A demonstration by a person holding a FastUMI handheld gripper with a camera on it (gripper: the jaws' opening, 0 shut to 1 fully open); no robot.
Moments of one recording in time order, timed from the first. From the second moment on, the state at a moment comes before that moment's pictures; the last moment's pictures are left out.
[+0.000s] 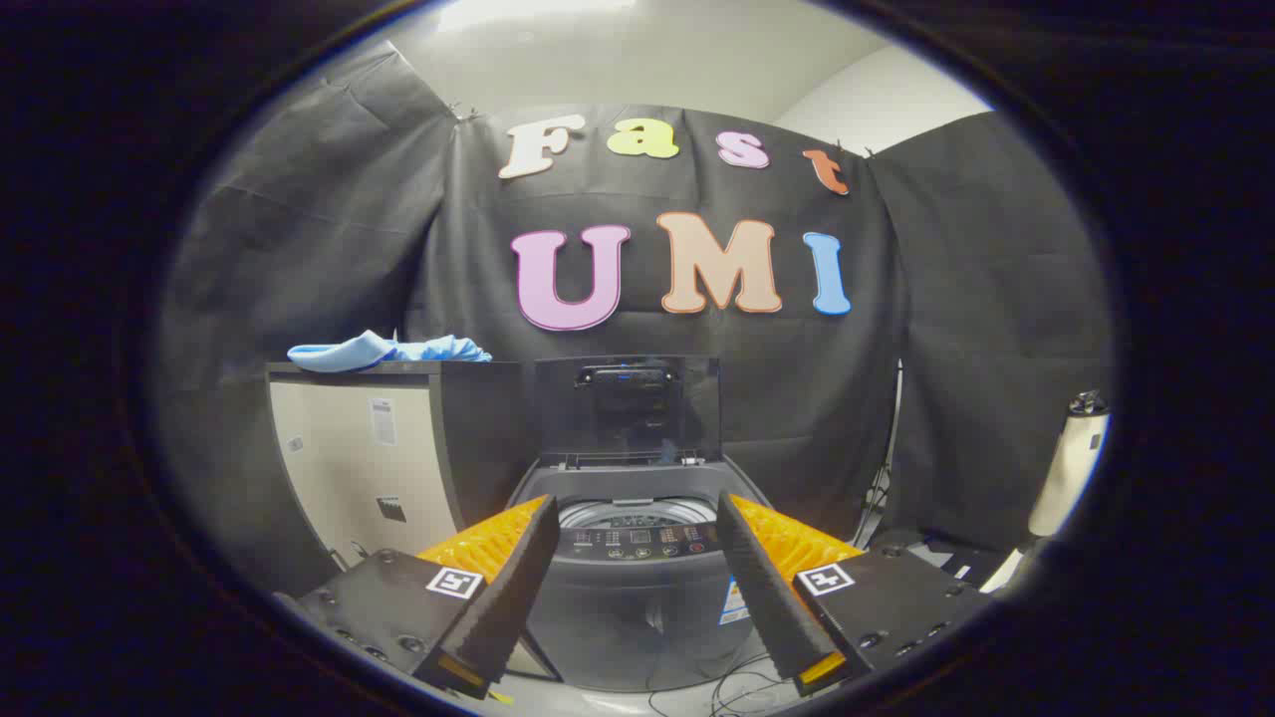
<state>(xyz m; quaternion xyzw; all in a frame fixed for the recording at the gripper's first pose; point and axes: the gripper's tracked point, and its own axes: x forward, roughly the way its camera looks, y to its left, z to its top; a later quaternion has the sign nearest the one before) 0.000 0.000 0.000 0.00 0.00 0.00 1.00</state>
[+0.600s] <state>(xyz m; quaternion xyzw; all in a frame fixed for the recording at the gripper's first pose) -0.003 -0.003 0.008 0.01 0.00 -0.01 1.00</state>
